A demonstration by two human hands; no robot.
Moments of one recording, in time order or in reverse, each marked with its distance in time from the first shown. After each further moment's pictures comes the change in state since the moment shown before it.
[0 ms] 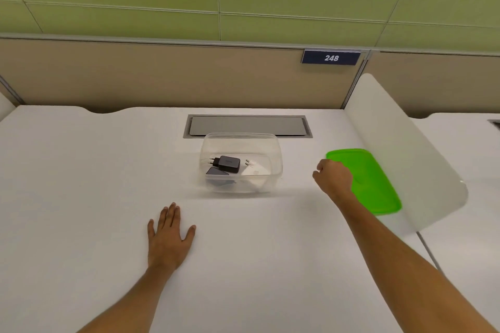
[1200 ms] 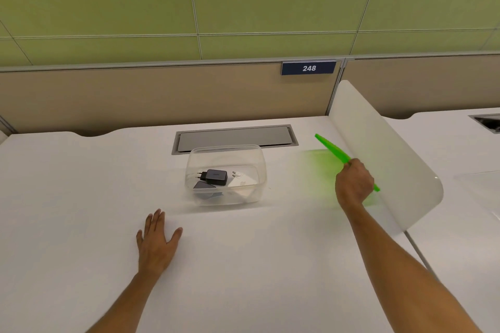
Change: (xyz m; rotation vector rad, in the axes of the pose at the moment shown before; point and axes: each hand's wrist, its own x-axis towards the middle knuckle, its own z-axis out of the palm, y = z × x) left_hand 0.019 0.015 -0.022 -0.275 0.062 -0.056; right_hand -0.002 0.057 -0.029 0.227 0.474 0.318
